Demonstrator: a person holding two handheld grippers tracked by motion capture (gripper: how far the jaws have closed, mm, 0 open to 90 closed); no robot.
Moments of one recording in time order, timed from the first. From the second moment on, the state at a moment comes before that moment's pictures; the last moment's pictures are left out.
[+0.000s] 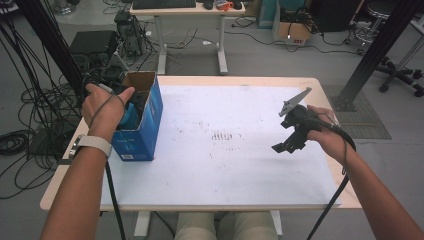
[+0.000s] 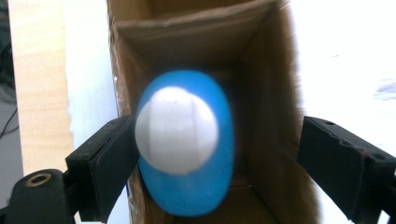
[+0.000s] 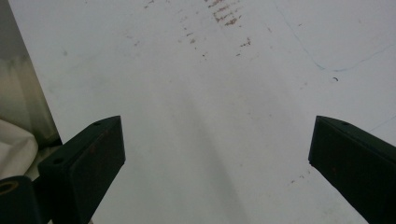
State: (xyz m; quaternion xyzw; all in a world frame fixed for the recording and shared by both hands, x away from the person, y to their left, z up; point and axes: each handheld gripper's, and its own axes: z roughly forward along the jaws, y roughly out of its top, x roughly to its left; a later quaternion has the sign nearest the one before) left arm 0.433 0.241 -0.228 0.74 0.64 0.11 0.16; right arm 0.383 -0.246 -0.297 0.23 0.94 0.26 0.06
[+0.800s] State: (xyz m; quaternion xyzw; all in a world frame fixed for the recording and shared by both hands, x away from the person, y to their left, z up) left arm 0.367 0.197 -0.131 0.86 0.43 0.09 0.25; right arm 0.412 -0.217 -0.237 0.19 0.95 0.25 0.07
